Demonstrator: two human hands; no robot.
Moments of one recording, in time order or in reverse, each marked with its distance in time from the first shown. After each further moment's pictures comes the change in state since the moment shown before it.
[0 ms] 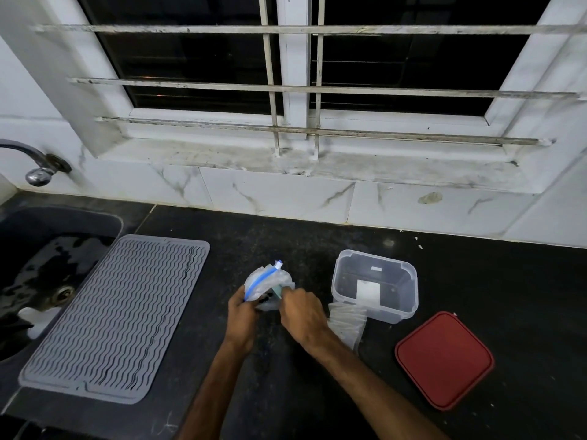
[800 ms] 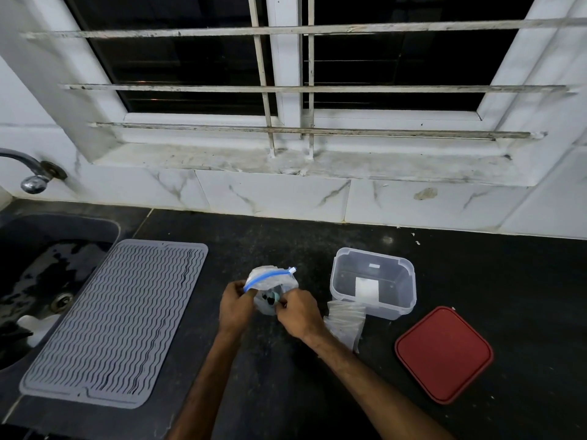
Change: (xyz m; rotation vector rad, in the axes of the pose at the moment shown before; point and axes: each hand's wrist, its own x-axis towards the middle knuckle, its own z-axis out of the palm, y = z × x) left_hand 0.010 0.020 -0.004 0.396 0.147 -0.011; right_hand 0.008 0.003 0.021 0.427 0.037 0.194
